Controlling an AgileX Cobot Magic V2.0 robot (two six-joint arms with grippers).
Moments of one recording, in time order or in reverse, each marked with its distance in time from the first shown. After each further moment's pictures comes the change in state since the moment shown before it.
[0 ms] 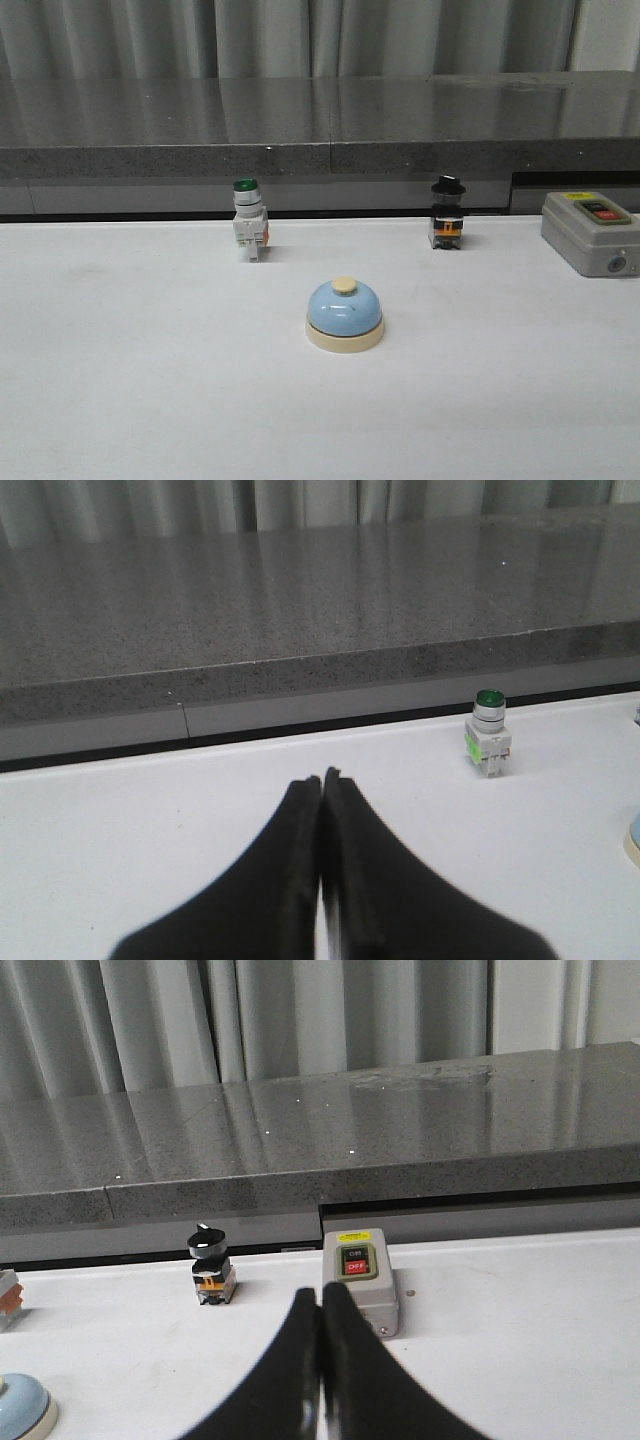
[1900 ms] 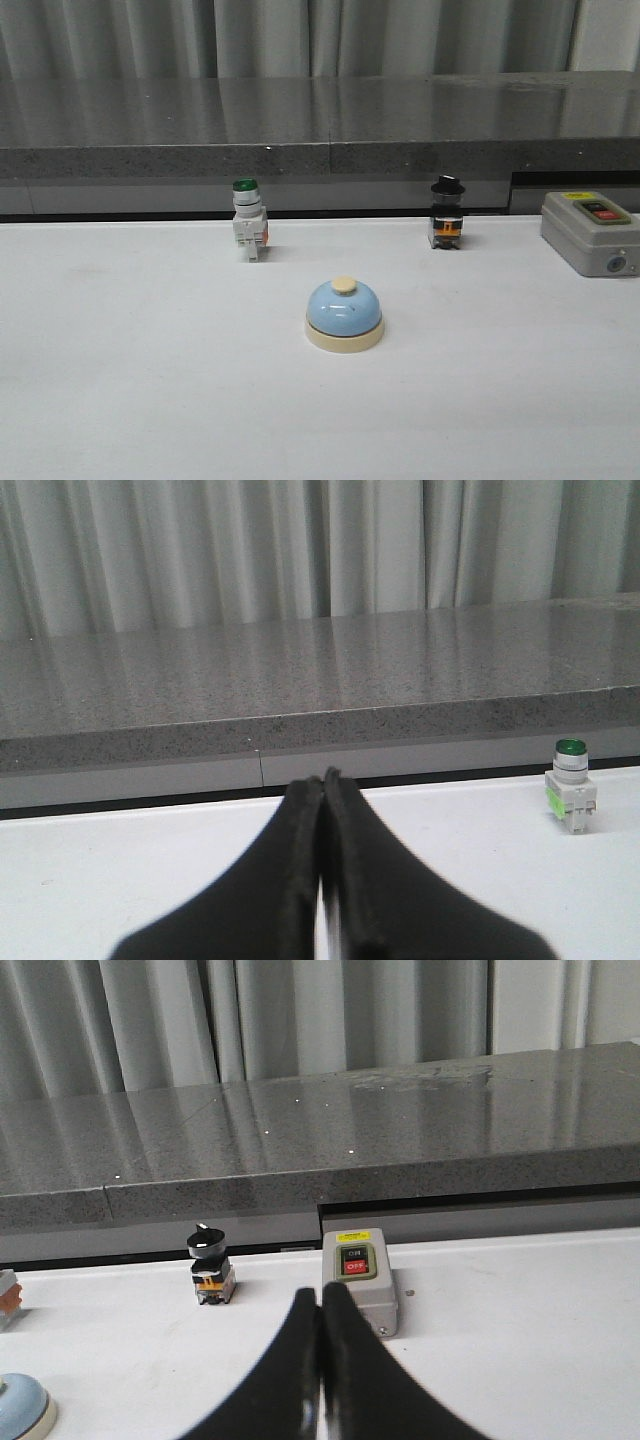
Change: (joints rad) left arm 0.113 -0.263 0.185 0.023 -0.094 0.000; right arm 0.000 0.000 0.000 0.000 0.000 0.000
